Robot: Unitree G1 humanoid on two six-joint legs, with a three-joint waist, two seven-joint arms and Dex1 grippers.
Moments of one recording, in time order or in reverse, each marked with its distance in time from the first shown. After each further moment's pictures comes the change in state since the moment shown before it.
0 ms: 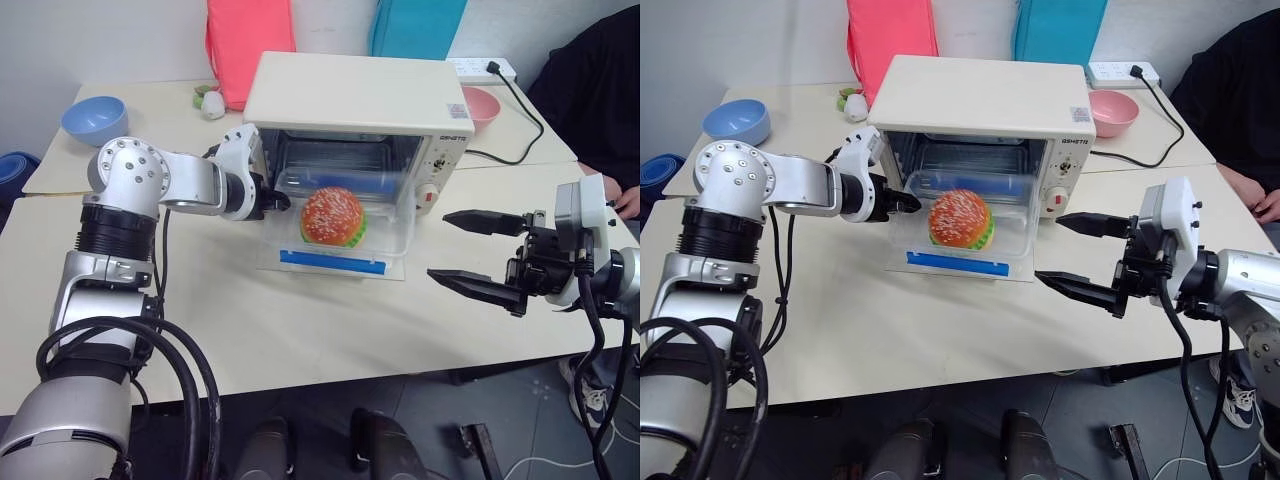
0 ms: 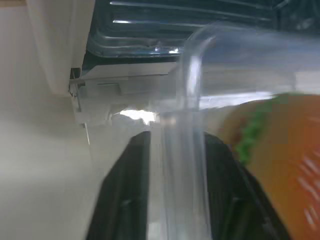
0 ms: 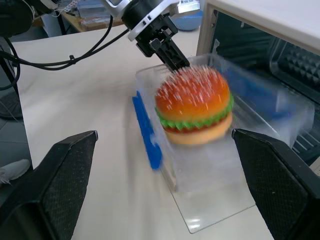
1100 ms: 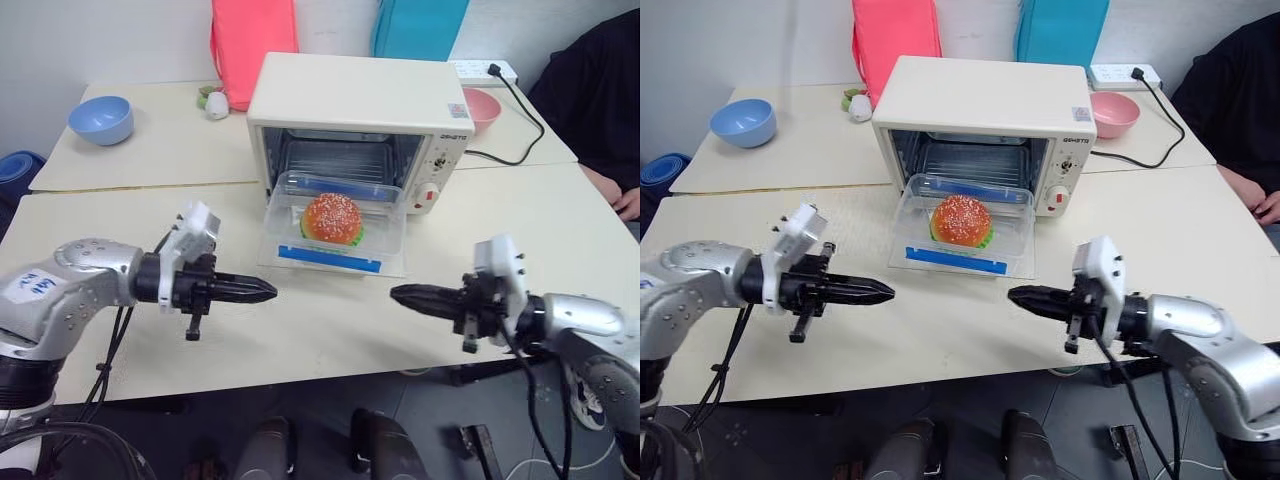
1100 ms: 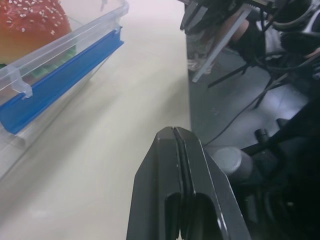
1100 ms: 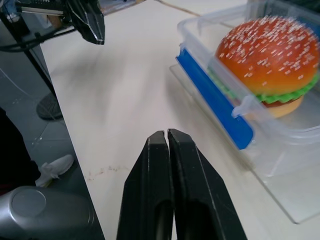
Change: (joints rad) left arm 0.731 0.359 0.077 -0.773 0.423 -0.534 -1.394; right arm 0.102 0.125 0.282 -0.058 -0.103 -0.019 -0.127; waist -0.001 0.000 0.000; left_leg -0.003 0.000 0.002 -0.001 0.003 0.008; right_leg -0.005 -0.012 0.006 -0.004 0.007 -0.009
